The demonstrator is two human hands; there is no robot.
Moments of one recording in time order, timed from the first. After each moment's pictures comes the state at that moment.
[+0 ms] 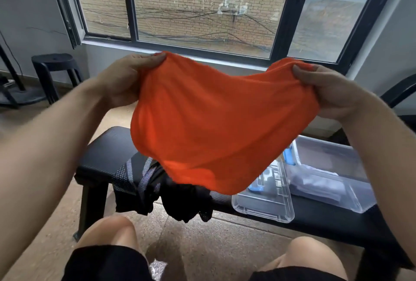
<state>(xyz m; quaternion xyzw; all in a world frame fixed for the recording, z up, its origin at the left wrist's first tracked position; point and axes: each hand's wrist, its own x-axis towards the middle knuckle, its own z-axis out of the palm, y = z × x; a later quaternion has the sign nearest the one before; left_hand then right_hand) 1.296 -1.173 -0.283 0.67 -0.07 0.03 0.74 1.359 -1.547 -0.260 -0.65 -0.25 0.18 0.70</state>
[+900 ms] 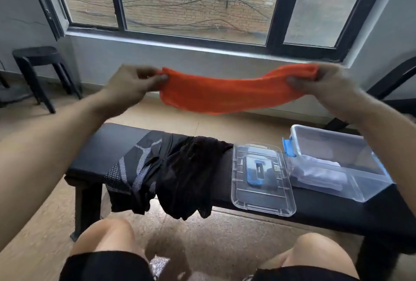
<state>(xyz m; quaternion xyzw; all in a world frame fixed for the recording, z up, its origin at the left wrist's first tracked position) 1.331 -1.176 -0.328 0.83 -0.04 0.16 0.54 1.410 -1.577 -0.303 -0.81 -0.25 -0.07 0.52</state>
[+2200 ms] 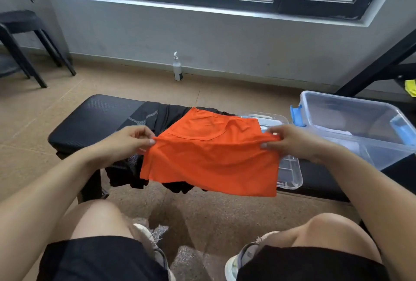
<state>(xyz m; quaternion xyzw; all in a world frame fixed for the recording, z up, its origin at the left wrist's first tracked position) 1.299 -1.153 -0.512 0.84 0.09 -0.12 0.52 1.384 -1.568 -0.486 -0.87 -0.12 0.25 0.41</state>
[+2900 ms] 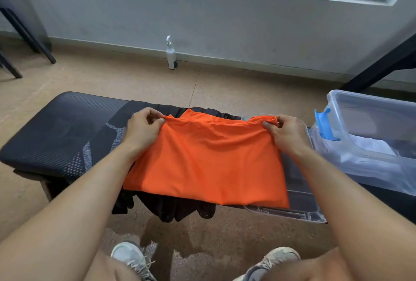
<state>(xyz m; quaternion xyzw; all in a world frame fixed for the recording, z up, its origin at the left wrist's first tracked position) 1.438 -1.182 -0.588 0.87 0.20 0.11 0.44 1.502 -1.535 -0.580 -0.94 0.02 -0.03 0.35</state>
